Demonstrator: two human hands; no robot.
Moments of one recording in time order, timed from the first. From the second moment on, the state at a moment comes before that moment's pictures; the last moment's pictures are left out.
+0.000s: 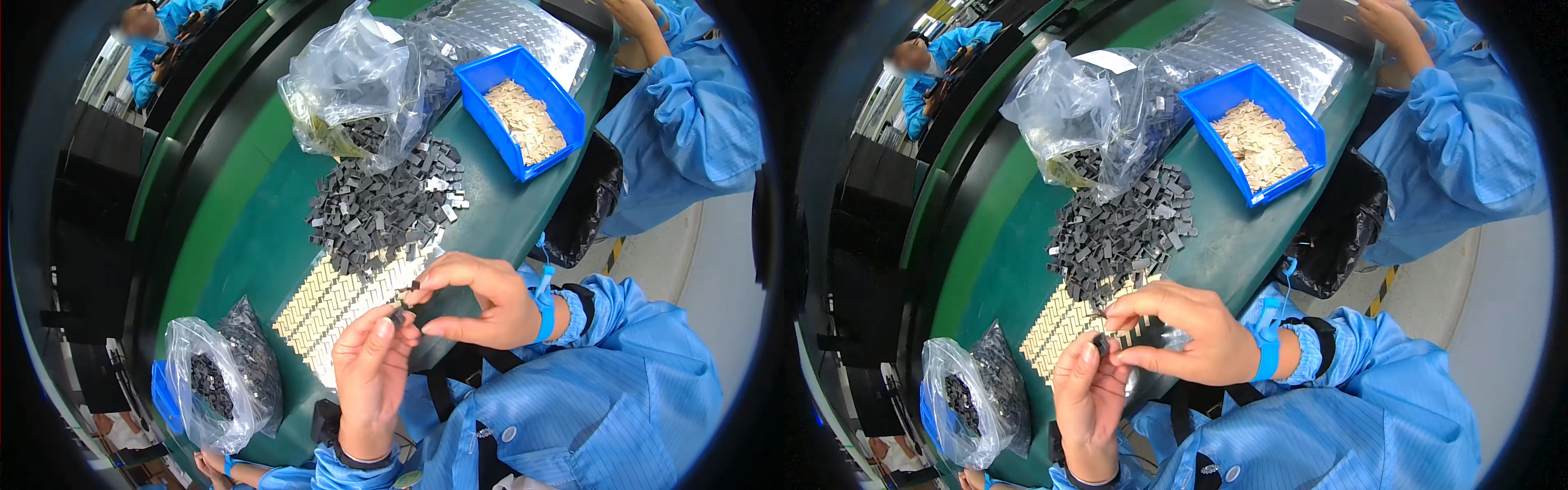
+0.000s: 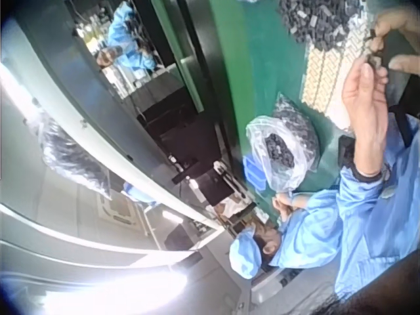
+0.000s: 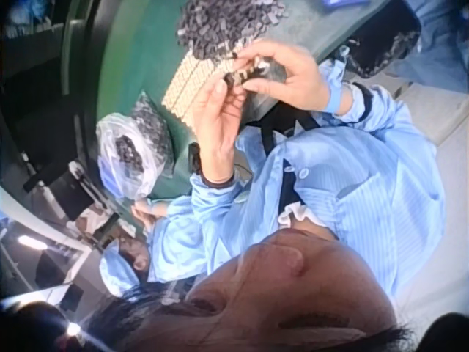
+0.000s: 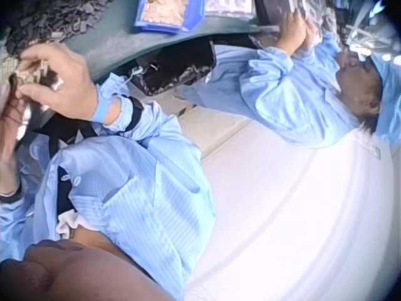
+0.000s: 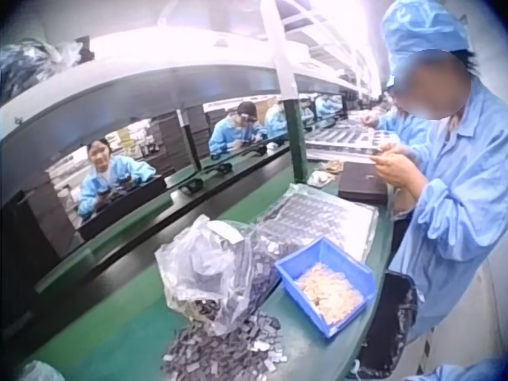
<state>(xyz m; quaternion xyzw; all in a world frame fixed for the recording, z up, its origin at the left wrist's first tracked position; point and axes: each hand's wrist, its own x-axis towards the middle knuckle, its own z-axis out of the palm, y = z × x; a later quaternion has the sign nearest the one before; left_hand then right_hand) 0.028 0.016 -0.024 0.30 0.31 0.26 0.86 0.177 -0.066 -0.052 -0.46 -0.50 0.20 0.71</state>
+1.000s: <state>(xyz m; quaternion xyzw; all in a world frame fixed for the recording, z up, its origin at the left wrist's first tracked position) -0.001 -0.024 -0.051 0.26 0.26 0.24 0.90 0.174 -0.073 -0.049 -0.42 -0.66 0.16 0.61</state>
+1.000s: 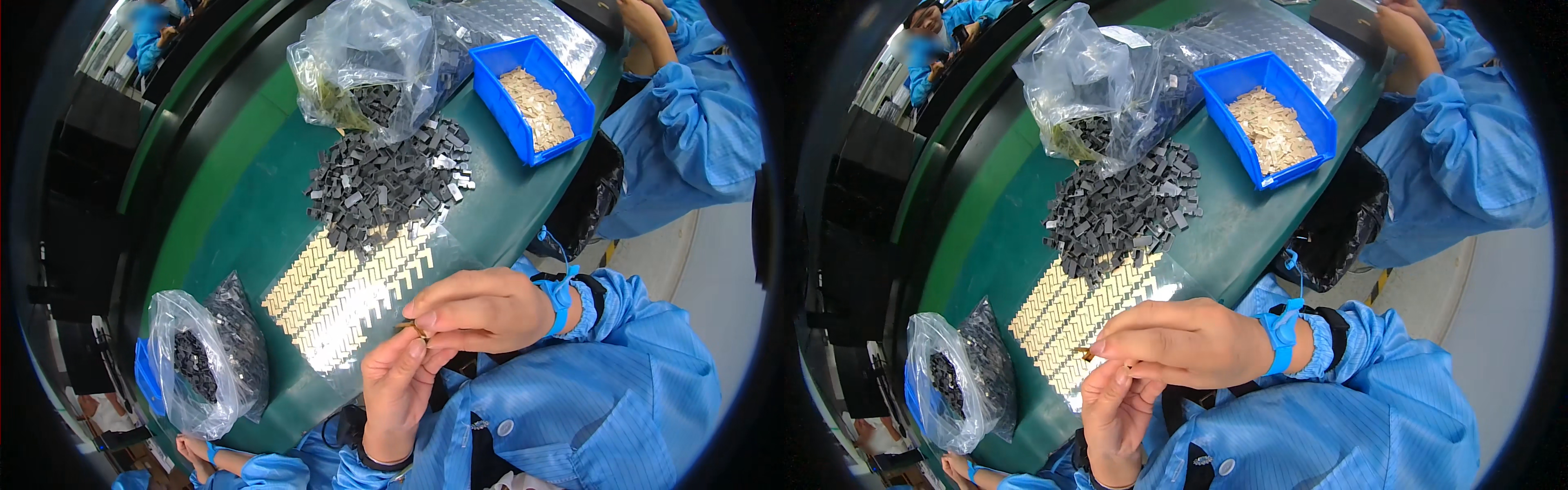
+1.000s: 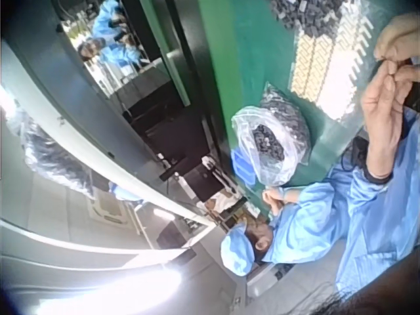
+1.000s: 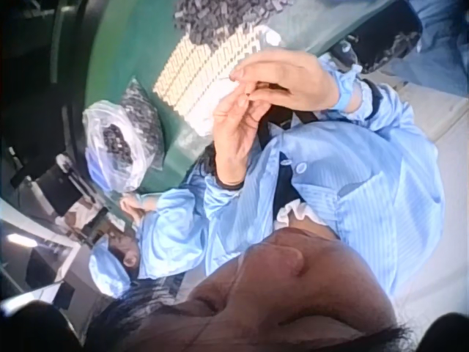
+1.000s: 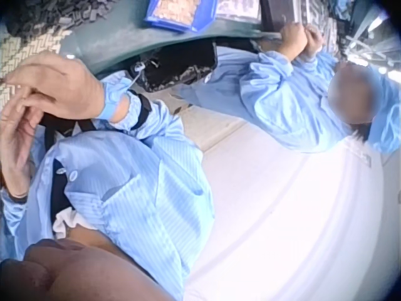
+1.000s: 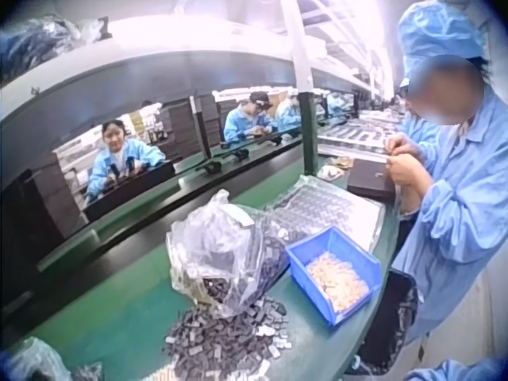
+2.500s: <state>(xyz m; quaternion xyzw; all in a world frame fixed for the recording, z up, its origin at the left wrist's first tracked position) 0.005 -0.034 -0.043 0.55 0.35 0.34 0.67 0.146 -0.079 -0.062 -0.47 -0.40 0.38 0.69</state>
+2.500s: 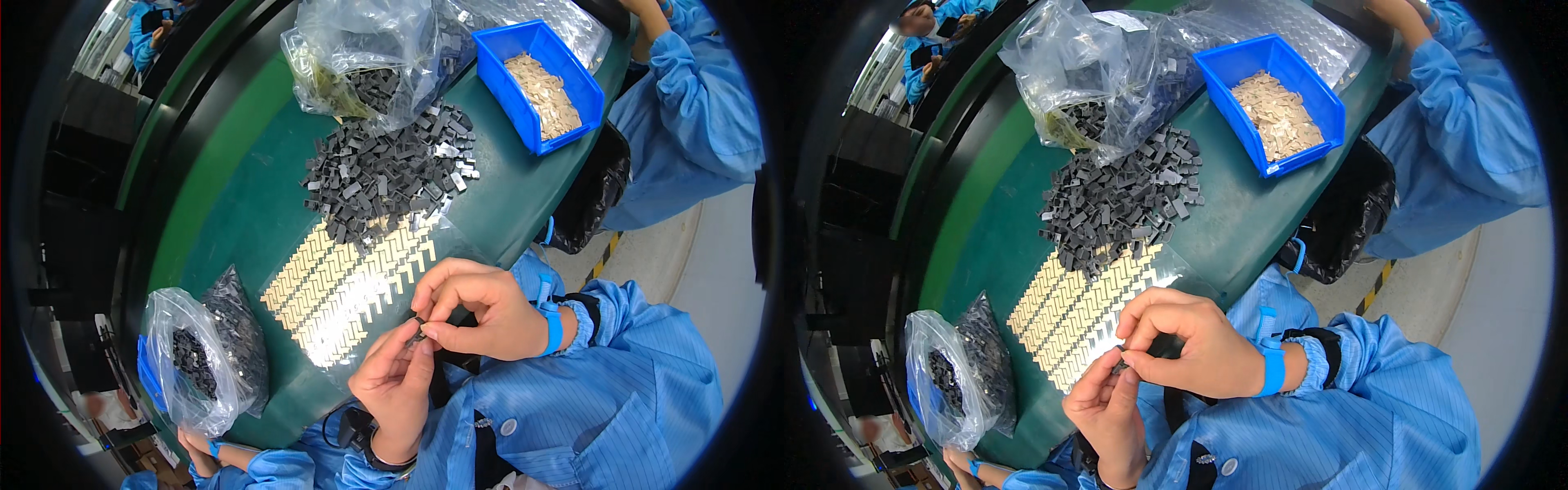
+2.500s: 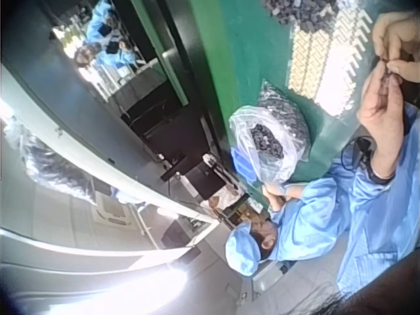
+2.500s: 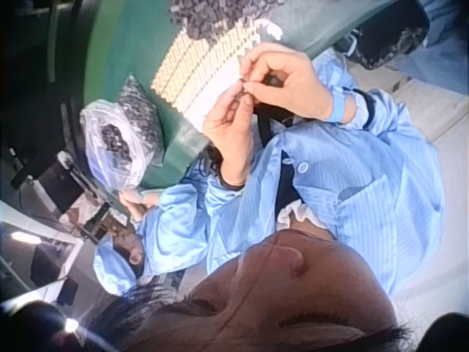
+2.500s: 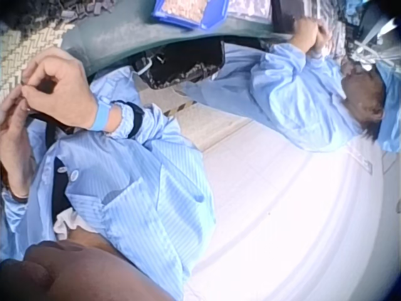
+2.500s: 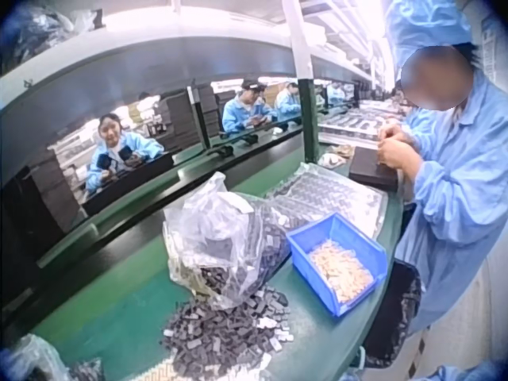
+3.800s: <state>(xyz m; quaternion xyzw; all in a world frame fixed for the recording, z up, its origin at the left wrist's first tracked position) 0.010 -0.034 -0.046 0.48 0.35 0.37 0.71 0.148 -0.080 -0.059 -0.48 -0.42 0.36 0.68</state>
